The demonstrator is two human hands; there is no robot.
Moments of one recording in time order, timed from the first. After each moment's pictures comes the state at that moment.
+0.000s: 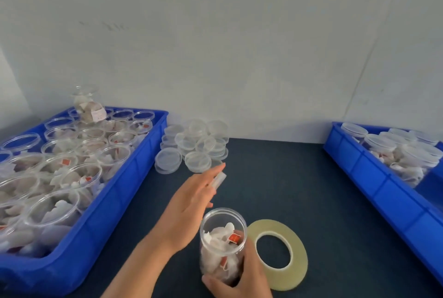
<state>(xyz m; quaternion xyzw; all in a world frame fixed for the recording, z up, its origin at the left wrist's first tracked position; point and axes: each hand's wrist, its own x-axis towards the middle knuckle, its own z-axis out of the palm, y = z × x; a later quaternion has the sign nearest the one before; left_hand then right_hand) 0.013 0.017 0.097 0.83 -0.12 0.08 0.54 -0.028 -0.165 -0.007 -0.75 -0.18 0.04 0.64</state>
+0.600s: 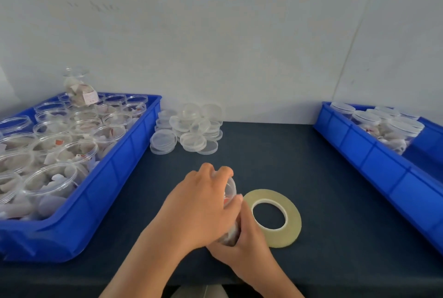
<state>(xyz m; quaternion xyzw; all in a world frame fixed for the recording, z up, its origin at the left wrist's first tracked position) -0.039 -0.021 0.101 0.98 -0.09 0.09 0.14 -0.037 -0.170 -0.004 -0.76 -0.20 -0.01 0.62</state>
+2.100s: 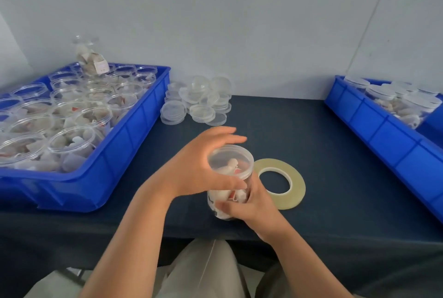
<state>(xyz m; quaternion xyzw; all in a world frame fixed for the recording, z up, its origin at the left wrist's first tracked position) -0.043 0.016 0.097 0.89 -0.19 0.02 0.40 -0.036 -0.175 0.002 -0.66 -0.22 0.11 0.71</state>
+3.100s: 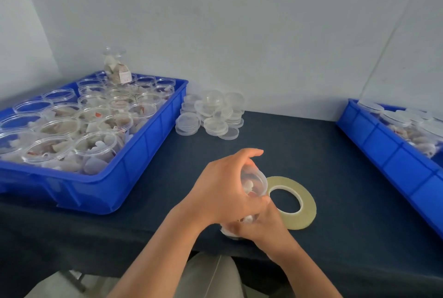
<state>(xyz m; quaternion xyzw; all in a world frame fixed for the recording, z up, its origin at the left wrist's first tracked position) -0.054 -0.016 0.080 0.92 -0.13 0.14 0.35 -0.037 -0.175 0.002 -0.73 -0.23 0.09 0.64</state>
